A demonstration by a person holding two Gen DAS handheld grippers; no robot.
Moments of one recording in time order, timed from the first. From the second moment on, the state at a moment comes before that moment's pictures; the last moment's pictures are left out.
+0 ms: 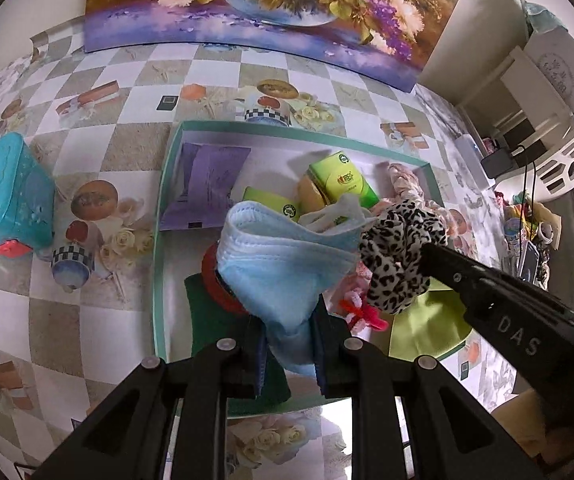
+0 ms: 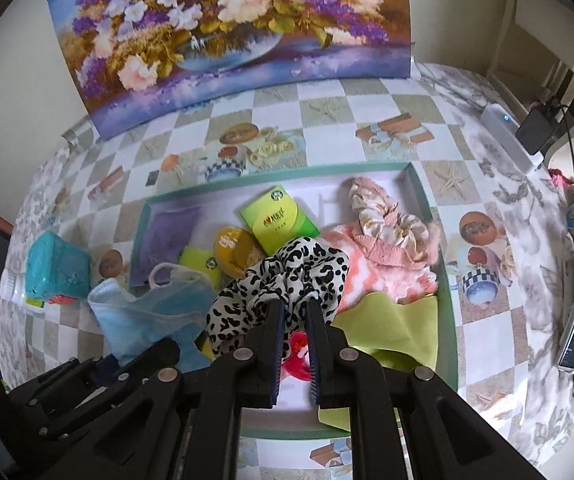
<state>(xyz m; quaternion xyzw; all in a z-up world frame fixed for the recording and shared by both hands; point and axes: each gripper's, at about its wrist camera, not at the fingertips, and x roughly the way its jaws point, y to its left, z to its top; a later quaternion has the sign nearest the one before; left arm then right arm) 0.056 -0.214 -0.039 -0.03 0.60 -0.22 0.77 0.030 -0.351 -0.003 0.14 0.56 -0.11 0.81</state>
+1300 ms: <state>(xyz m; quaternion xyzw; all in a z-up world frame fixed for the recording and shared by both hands) 0.070 -0.141 -0.016 -0.04 0.57 -0.10 0.82 0.023 -0.329 0.005 0.09 0.57 -0.15 0.81</state>
